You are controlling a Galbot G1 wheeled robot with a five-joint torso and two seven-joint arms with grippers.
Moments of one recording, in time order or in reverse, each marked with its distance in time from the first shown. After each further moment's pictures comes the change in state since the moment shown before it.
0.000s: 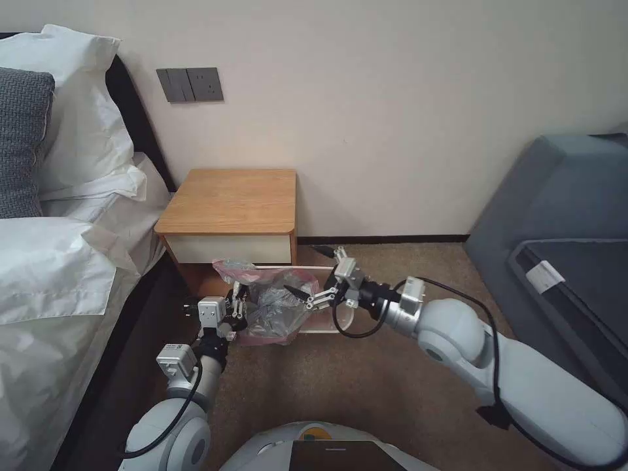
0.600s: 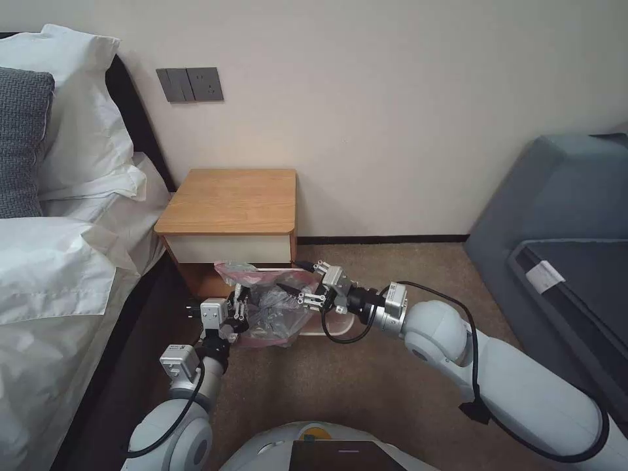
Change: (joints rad) left arm -0.006 0.004 0.010 0.019 0.004 0.003 -0.006; right arm 0.001 0.026 -0.031 -0.024 -0.042 0.011 -0.017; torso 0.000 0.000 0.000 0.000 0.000
